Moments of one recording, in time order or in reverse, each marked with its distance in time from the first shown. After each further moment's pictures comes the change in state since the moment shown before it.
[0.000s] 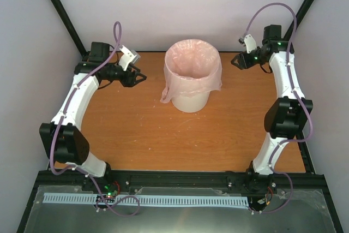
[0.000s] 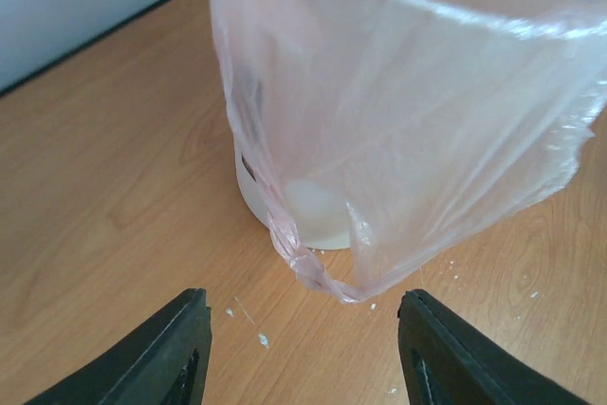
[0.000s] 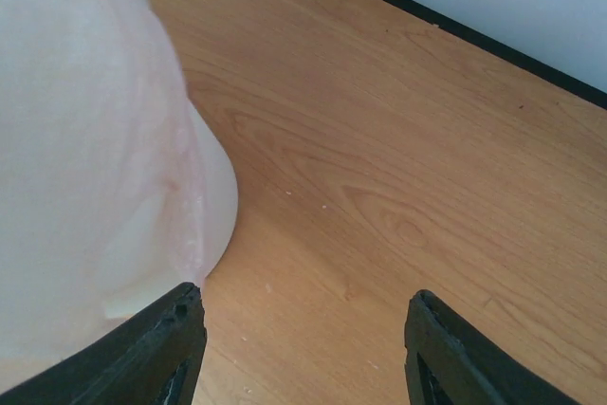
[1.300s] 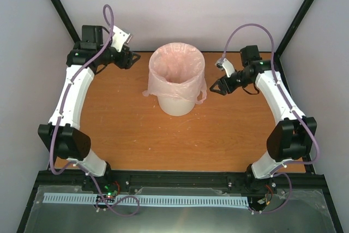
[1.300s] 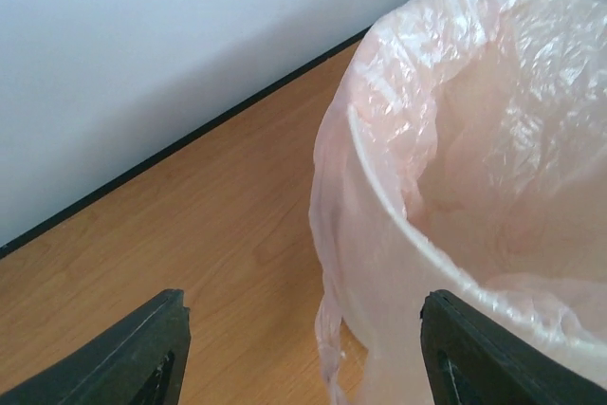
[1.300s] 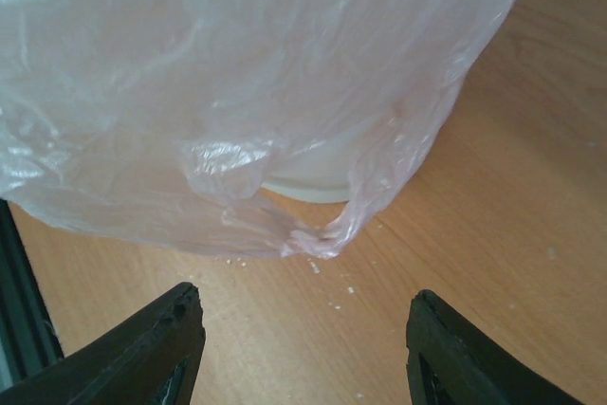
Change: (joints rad) left arm 0.000 0.014 0.269 -0.014 -0.250 -0.108; right arm 0.223 -0.278 -0.426 -0.028 -0.123 0.023
